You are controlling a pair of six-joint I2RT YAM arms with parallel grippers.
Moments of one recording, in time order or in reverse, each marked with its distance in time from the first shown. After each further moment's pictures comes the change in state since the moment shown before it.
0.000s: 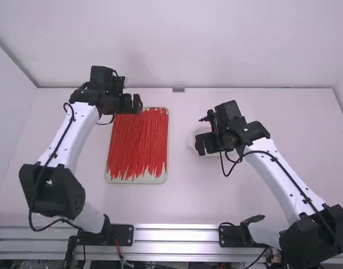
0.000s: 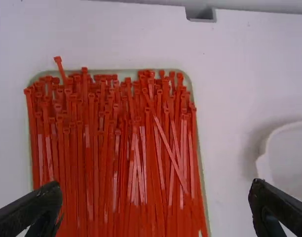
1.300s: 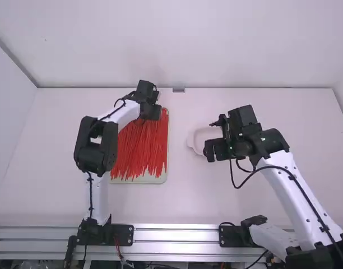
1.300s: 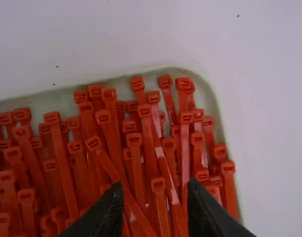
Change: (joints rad) left arm -0.170 0.522 0.092 0.345 -0.129 0.026; right arm -0.049 -0.146 0.002 -0.156 -0.027 0.001
